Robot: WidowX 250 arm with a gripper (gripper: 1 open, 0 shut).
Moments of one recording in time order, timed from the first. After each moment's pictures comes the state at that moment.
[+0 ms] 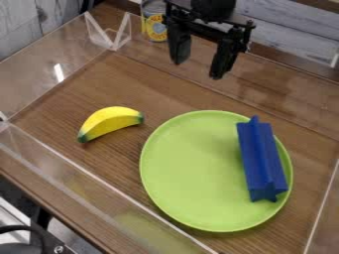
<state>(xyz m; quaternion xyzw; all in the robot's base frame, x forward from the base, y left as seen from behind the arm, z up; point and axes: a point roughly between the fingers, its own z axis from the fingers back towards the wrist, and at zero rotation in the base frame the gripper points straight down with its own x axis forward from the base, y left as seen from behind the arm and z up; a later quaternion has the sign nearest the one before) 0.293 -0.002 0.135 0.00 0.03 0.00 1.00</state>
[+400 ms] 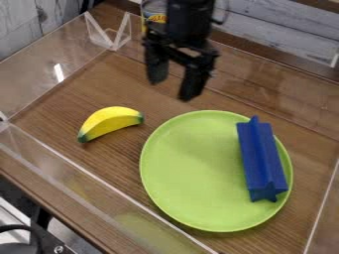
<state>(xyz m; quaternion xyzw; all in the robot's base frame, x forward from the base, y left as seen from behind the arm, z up) 0.270 0.032 0.110 -0.01 0.05 -0.07 1.00</state>
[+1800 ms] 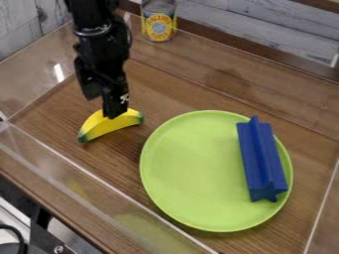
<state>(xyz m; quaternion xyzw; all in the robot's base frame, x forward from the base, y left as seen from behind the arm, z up) 0.234 0.108 0.069 0.00 -0.02 -0.12 0.99</state>
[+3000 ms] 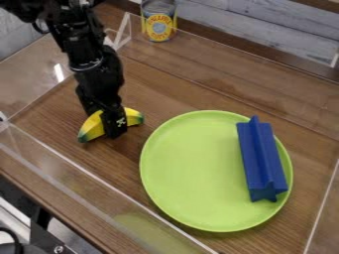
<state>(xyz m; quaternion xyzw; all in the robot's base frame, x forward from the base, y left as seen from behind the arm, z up) 0.237 0.116 0.025 -0.03 -0.06 -0.13 0.99</state>
